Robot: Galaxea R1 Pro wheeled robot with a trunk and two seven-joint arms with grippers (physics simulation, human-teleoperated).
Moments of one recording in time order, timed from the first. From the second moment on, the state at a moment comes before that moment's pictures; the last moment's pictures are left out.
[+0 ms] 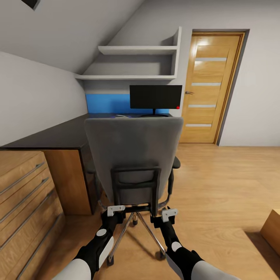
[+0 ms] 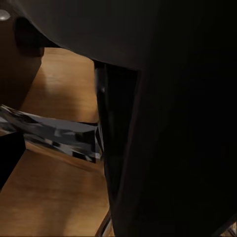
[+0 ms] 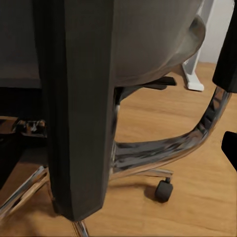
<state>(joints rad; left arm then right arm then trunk) -0.58 -0.17 -0.05 -0.46 0.03 -0.17 0.12 -0.62 0.13 0.59 -0.24 -0.25 -0.57 -0.23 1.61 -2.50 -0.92</state>
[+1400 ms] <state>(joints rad) -0.58 -0.17 -0.05 -0.46 0.03 -0.17 0.12 -0.62 0.13 0.60 -0.20 -0.24 -0.56 -0.22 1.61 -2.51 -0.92</state>
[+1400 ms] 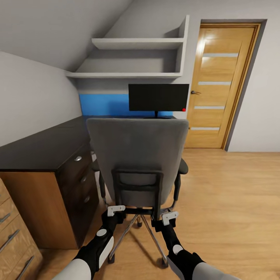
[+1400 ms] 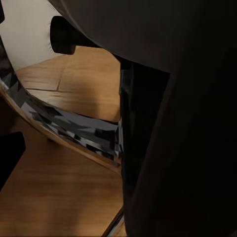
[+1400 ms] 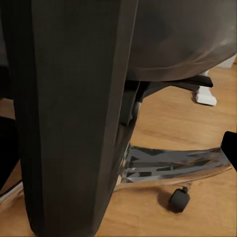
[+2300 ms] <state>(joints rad) -0.58 -0.17 -0.05 -0.46 0.03 -0.17 0.12 -0.62 0.12 0.60 -0.20 -0.23 -0.57 -0.22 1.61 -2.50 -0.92</state>
